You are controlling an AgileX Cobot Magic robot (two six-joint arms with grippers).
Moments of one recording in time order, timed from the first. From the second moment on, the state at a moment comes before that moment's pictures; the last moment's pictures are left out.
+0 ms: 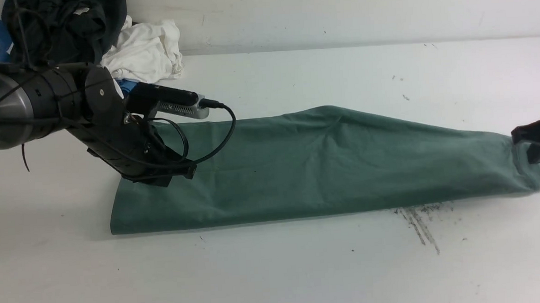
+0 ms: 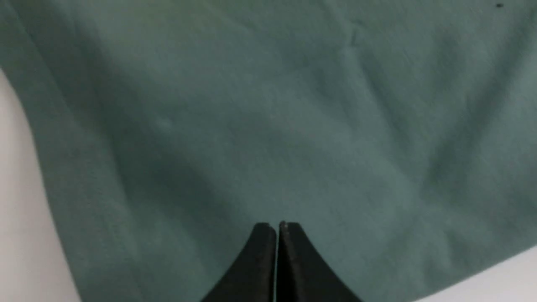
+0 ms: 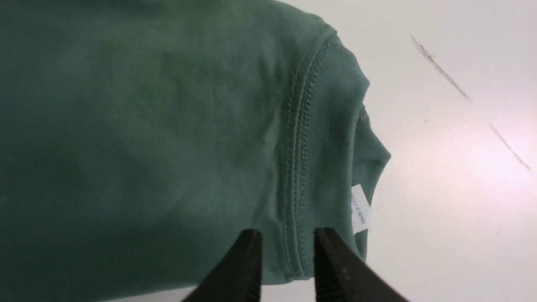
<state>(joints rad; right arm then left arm) -0.19 1.82 -1.24 0.08 0.73 -0.18 -0.21 1.84 -1.28 -0.16 0.68 0.22</state>
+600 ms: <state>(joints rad) -0.26 2.07 -1.39 0.29 0.72 -0.14 -0.21 1.24 -1.34 -0.17 0.91 0.26</state>
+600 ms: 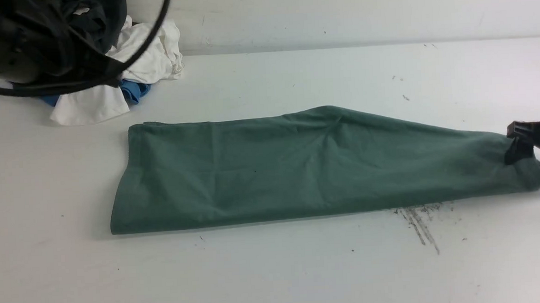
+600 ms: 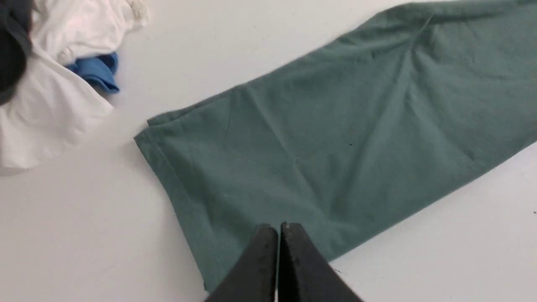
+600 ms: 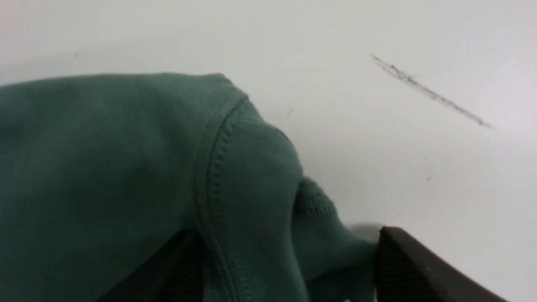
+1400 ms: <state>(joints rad) -0.16 1.79 -1.77 0.20 1.03 -0.09 -0.21 0.98 -0.78 0.06 0.85 0.08</state>
